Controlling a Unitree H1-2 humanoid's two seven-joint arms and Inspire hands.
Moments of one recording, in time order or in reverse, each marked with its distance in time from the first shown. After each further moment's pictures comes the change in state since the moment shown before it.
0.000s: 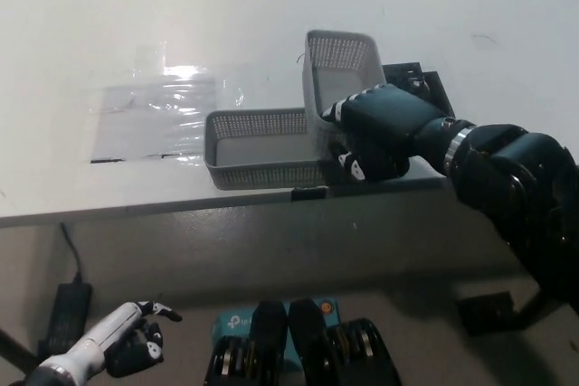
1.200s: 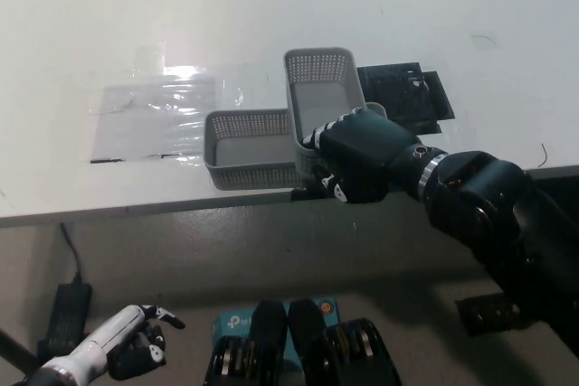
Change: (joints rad) left_arm 0.003 0.000 -0.008 -0.001 0.004 0.003 -0.013; right_arm 0.036 0.034 0.065 0.077 -0.124 -0.110 -0.117
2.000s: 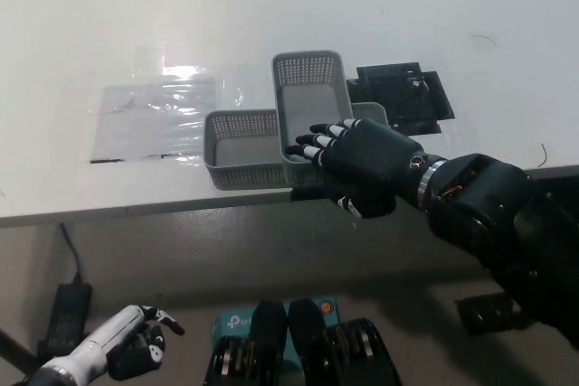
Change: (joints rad) left_arm 0.001 0.000 0.003 0.000 -0.004 0.000 0.000; right_arm -0.011 -0.023 0.038 -0.103 -0.130 0.038 0.176
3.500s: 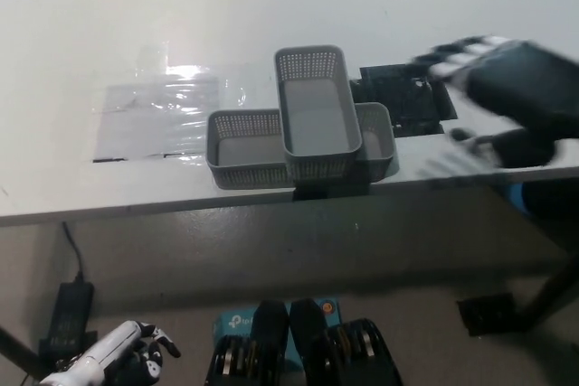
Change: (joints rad) left_arm 0.038 -0.005 0.005 0.002 0.000 -0.002 0.002; right_arm 0.009 -0.233 -0.452 -0.535 0.221 0.278 0.444
